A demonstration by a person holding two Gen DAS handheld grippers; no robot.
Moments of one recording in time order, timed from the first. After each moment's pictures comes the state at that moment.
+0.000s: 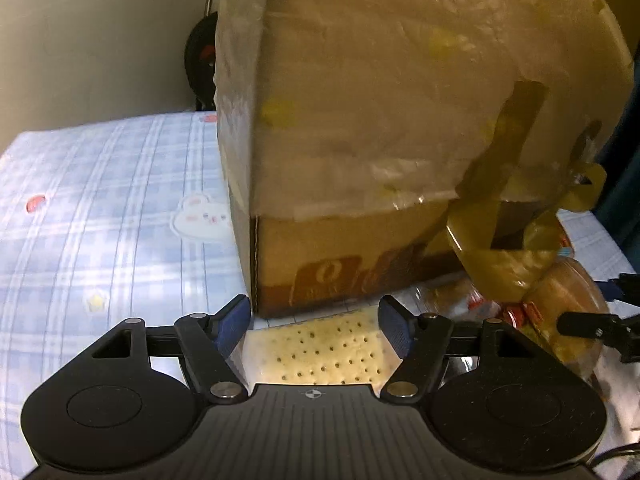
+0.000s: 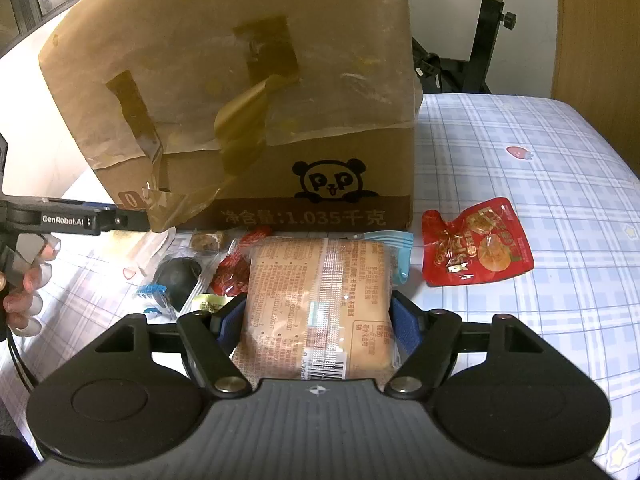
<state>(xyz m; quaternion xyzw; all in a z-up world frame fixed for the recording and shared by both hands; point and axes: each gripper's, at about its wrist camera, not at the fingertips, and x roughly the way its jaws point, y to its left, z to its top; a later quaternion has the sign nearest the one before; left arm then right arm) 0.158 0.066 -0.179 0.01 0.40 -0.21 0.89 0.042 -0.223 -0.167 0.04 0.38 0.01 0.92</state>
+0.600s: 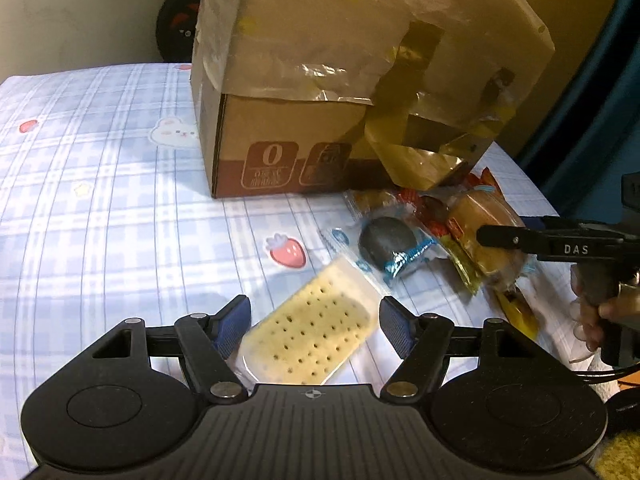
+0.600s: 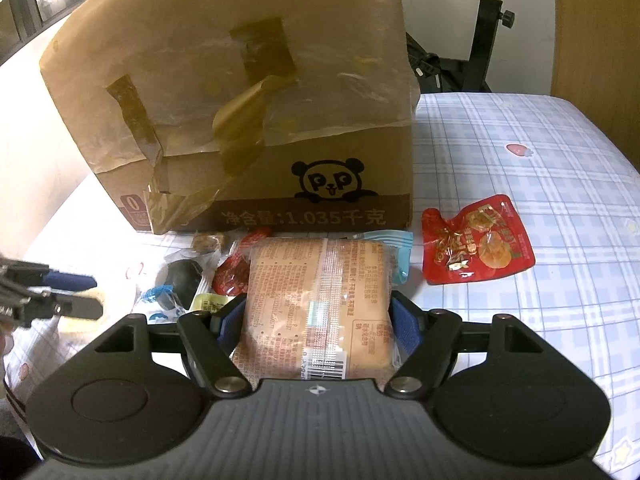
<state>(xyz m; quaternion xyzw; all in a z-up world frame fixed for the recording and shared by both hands) 0.090 0.087 -0.184 -0.04 0.44 -0.27 0.86 0.040 -0.224 -0.167 0.05 0.38 0.01 0.92</state>
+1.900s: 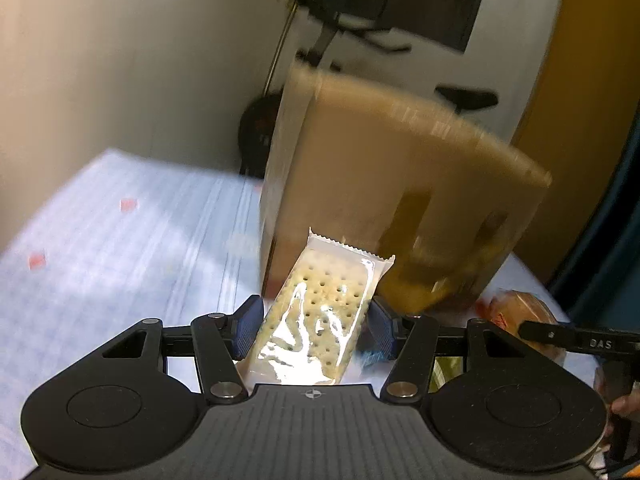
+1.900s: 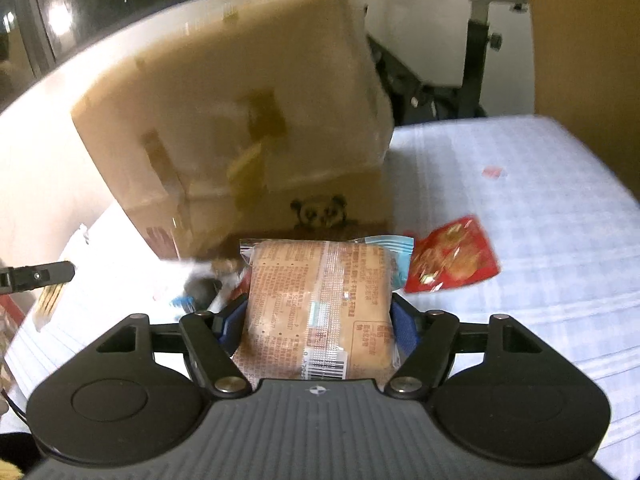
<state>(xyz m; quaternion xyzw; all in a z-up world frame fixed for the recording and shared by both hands) 0.020 0.088 -0.096 -0.09 0.28 -0.14 0.95 0.000 -0.242 -0.133 0.08 0.32 0.02 0.94</state>
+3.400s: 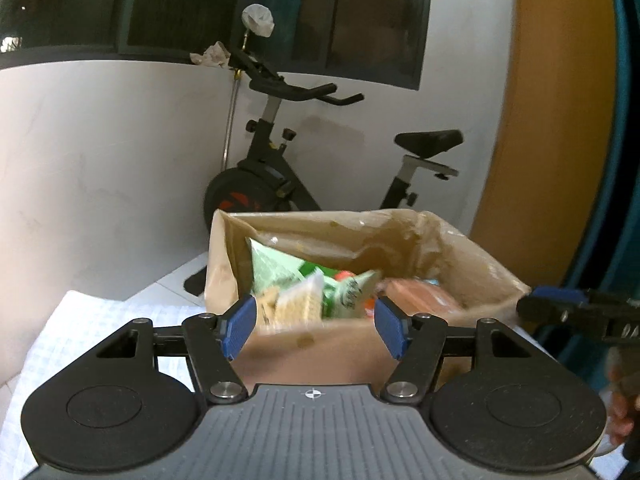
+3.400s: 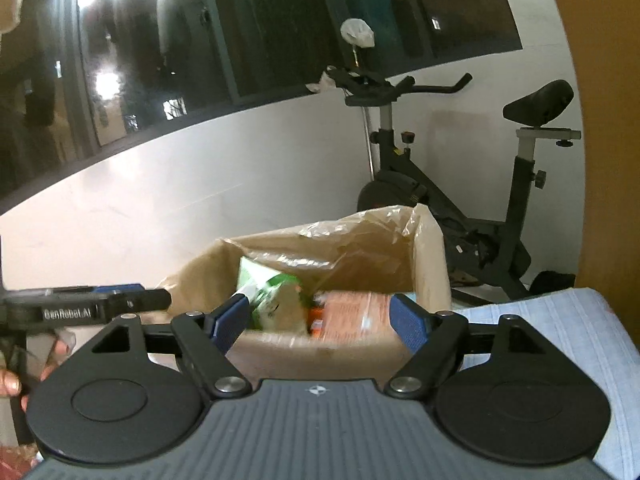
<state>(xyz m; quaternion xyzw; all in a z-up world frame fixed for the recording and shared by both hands) 0.109 0.042 0.000 -0.02 0.22 -0.18 0.96 0.057 -0.220 -0.005 0.07 0.17 0.07 0.98</state>
